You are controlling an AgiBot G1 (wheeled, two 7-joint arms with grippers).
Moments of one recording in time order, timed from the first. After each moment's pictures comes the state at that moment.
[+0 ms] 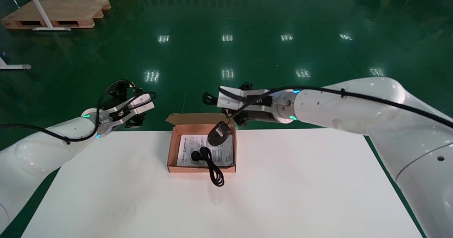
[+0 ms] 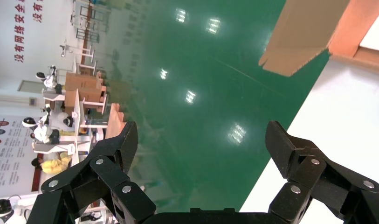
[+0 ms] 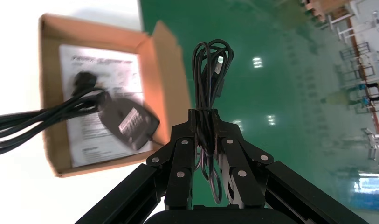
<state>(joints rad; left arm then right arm) -1.58 1.26 0.93 -0.32 1.69 0.18 0.16 1.72 -1.35 -0.81 0.59 -1.67 -0.79 -0.23</state>
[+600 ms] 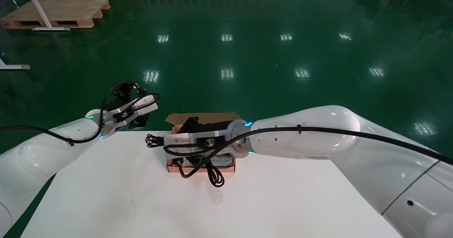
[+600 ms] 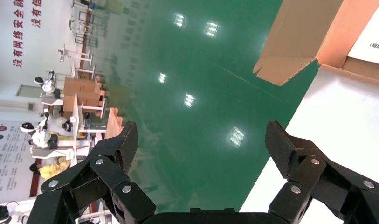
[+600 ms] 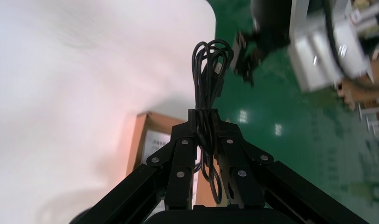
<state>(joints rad) -1.58 1.26 0.93 -0.32 1.69 0.18 0.15 1.73 -1.37 -1.17 0.77 -1.39 -0.76 -0.27</state>
